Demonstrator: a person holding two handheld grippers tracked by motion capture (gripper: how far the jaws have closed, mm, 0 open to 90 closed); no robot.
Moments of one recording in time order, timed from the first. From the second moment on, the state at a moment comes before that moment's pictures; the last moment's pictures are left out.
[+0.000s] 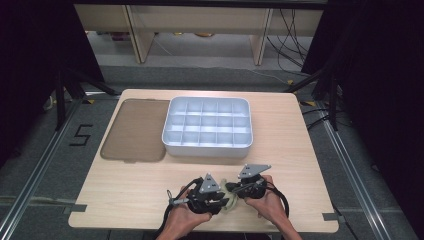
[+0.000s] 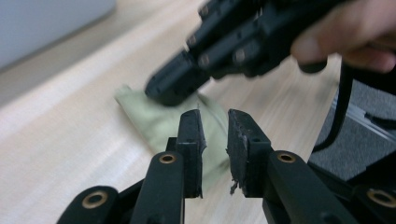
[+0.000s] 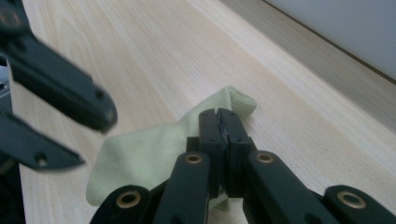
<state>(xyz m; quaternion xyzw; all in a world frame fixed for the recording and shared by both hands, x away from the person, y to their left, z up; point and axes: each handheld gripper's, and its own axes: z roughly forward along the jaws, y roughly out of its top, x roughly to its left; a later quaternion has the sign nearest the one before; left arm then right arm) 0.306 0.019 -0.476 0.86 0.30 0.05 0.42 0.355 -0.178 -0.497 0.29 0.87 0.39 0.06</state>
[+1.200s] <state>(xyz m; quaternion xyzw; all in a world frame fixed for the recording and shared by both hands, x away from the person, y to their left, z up) 0.302 0.010 -0.499 0.87 0.29 0.06 0.39 0.360 -0.180 -0.497 0.35 0.85 0.39 0.03</state>
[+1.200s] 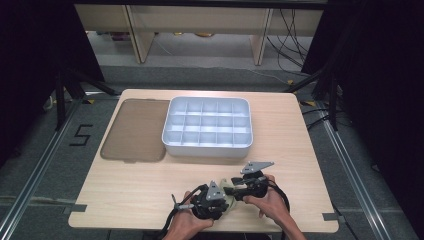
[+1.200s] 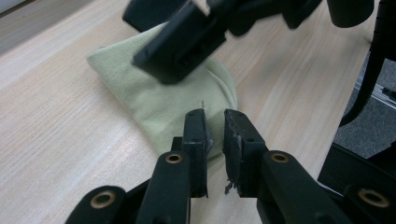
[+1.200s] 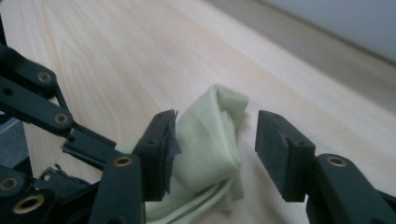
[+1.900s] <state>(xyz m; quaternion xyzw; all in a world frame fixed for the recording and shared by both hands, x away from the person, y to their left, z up) 0.302 0.012 -0.498 0.88 0.28 0.06 0.39 0.367 -0.175 -0.506 0.35 0.86 0.37 0.00</state>
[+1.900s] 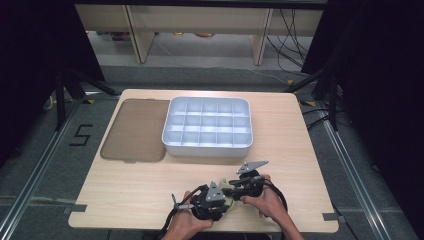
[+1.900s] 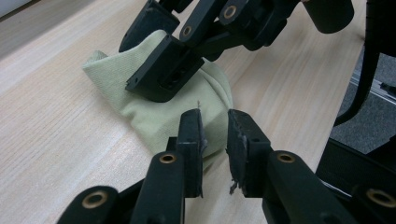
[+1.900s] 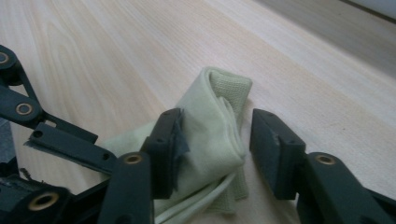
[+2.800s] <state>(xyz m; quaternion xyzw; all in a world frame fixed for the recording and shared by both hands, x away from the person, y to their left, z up) 0.283 0.117 -0.497 0.84 0.38 0.07 0.39 0.368 -0.179 -0.509 0.36 0.84 0.39 -0.03</state>
